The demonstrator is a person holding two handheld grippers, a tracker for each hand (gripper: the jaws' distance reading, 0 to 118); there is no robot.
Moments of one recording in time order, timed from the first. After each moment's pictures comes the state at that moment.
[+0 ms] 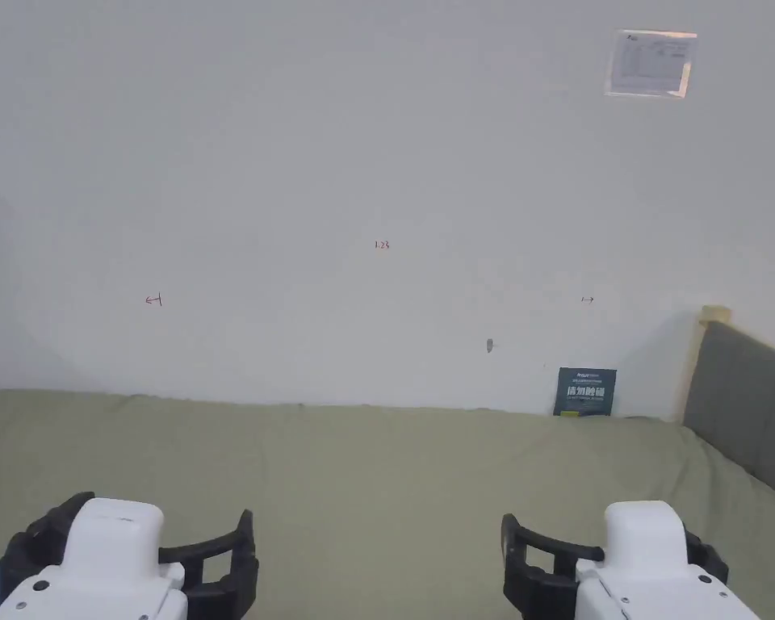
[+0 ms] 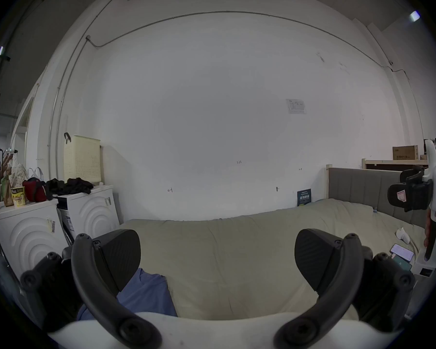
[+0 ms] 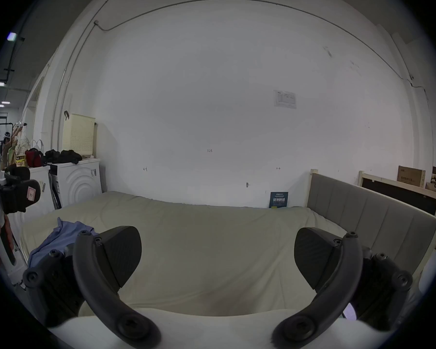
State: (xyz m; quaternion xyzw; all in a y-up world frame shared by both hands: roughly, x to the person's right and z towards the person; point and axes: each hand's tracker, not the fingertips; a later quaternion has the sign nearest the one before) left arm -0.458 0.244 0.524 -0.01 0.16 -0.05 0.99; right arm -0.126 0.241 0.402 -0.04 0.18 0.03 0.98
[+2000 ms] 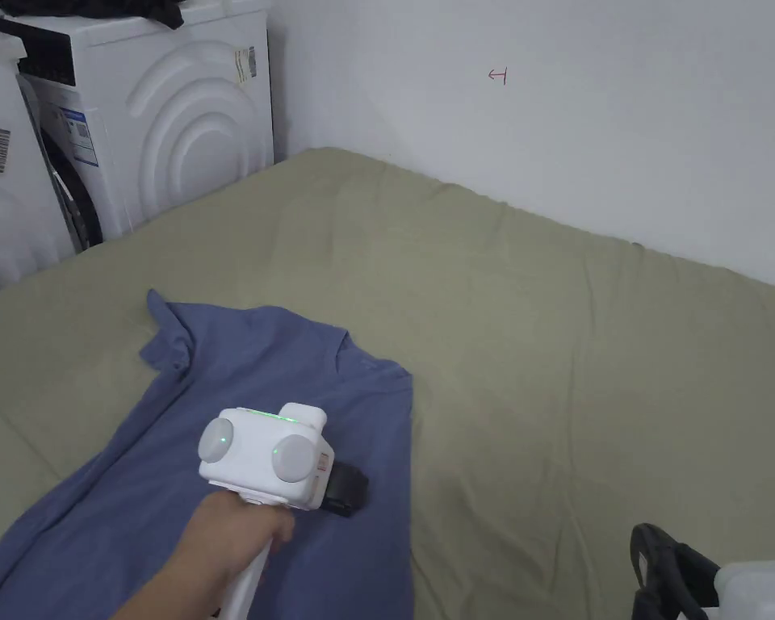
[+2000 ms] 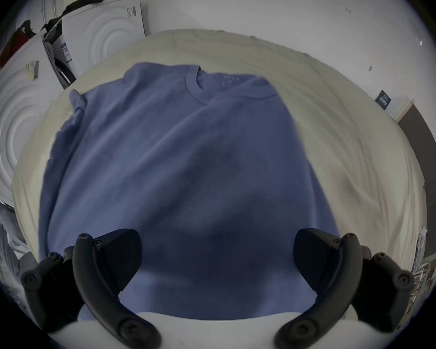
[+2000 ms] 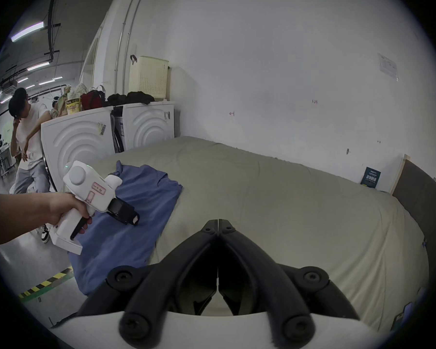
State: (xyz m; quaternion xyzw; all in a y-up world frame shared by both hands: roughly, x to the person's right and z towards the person) left arm -0.755 -0.014 0.412 -0.50 0.24 0.18 0.81; right arm -0.386 0.114 0.382 -0.17 0.39 0.12 0.90
